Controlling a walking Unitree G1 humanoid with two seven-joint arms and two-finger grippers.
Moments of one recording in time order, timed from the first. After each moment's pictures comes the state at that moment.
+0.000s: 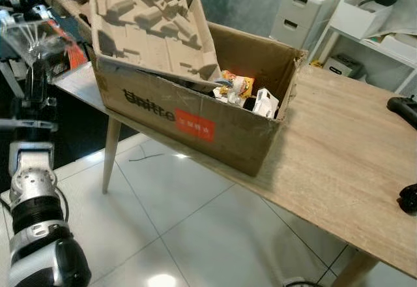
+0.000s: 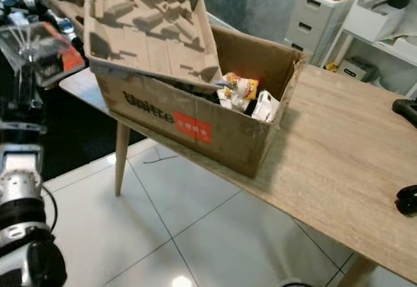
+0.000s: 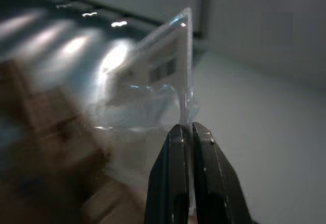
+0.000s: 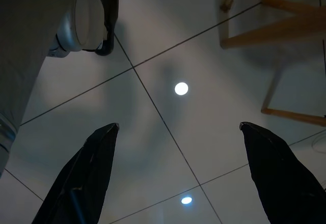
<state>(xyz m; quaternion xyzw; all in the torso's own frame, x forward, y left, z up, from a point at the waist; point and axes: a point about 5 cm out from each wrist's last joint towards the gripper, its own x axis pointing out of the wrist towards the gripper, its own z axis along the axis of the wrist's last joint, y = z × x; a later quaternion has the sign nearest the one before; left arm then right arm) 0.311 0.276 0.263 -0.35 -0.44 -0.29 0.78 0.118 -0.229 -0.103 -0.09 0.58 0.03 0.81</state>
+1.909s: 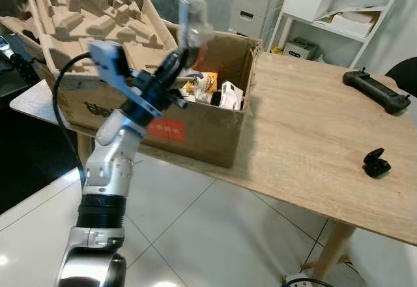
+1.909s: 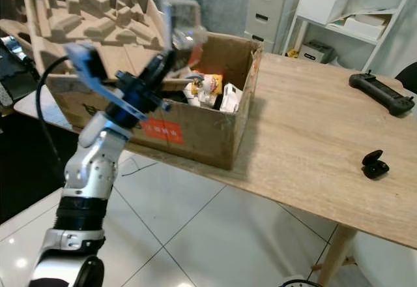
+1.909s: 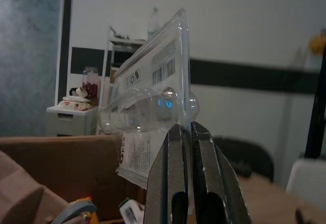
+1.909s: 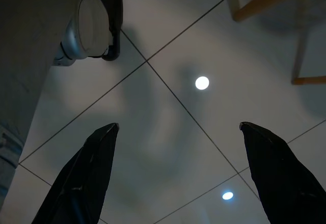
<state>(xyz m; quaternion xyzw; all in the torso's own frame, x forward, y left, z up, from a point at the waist) 0.326 0.109 0.270 -0.08 -0.28 -0.39 0.87 0.120 -0.230 -0.102 -0.08 0.58 0.02 0.81</state>
